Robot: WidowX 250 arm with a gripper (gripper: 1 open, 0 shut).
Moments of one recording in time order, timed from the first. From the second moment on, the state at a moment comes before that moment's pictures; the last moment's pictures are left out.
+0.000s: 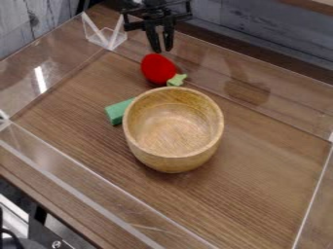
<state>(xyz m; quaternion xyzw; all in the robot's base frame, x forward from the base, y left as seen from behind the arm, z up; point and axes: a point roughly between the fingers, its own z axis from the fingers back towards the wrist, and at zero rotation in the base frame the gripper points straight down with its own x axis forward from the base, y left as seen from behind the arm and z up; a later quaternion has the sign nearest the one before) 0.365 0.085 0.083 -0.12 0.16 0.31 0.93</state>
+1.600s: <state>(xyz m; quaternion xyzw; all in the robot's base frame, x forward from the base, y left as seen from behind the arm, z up) 0.366 0.079 0.084 -0.13 0.17 0.31 0.93</state>
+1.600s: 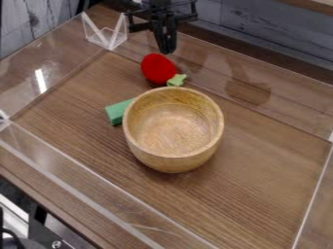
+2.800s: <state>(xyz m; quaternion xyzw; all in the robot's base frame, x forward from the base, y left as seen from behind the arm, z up) 0.367 0.080 0.077 -0.13 0.16 0.31 0.93</state>
